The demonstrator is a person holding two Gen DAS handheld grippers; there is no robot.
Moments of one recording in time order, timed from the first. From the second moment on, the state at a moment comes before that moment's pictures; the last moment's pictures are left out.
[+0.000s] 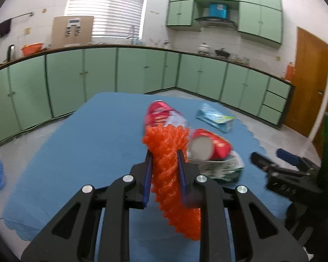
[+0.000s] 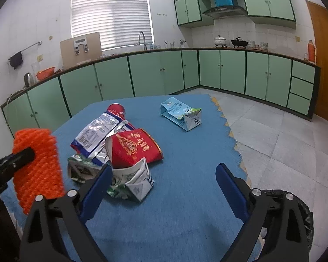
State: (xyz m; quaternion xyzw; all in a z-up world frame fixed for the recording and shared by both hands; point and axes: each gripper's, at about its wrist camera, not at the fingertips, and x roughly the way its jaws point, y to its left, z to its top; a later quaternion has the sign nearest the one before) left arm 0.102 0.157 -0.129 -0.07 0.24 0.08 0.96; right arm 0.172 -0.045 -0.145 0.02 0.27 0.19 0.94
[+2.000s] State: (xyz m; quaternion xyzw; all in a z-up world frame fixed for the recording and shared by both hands) left arm 0.121 0.197 -0.150 -0.08 0.29 0.12 0.95; right arm 0.161 -0.004 -0.170 -0.03 0.35 0.35 0.87
